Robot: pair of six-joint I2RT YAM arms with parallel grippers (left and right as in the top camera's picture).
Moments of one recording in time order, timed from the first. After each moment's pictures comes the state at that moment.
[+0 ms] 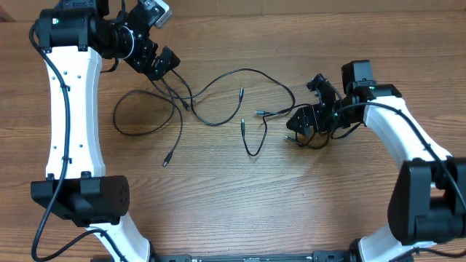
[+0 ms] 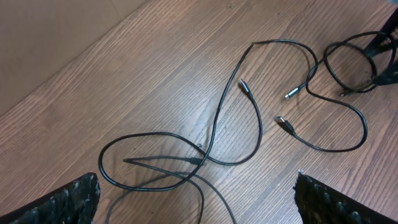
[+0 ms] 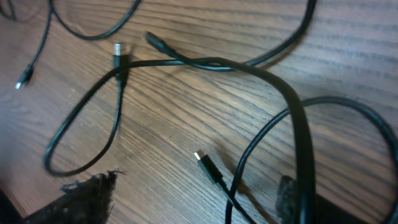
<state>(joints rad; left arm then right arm) 0.03 1.94 2.22 -1.36 0.48 0.66 0.05 1.77 1.20 -0.78 -0.57 -0.22</state>
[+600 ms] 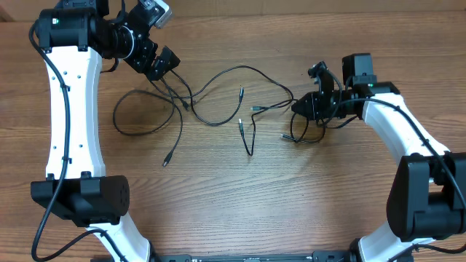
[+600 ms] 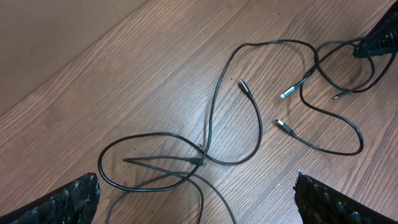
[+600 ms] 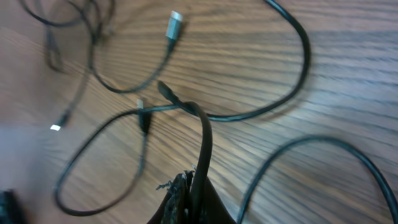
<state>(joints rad) 0.03 1.94 2.22 -1.36 0.48 0.66 0.05 1.79 1.24 -0.64 -0.68 -0.09</state>
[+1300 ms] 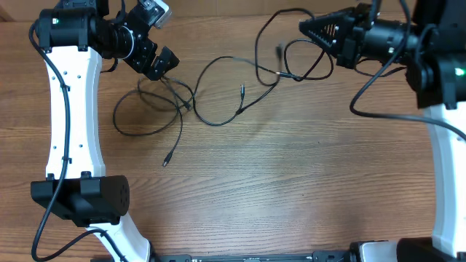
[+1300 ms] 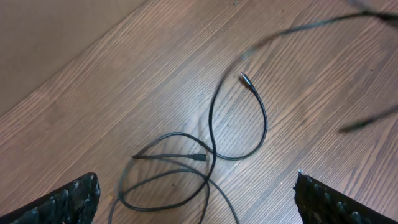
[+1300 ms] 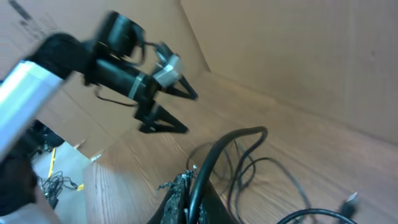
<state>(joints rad) 0.03 1.94 2.22 -1.36 0.47 0.66 0.05 1.55 1.90 -0.80 -1.01 0.02</state>
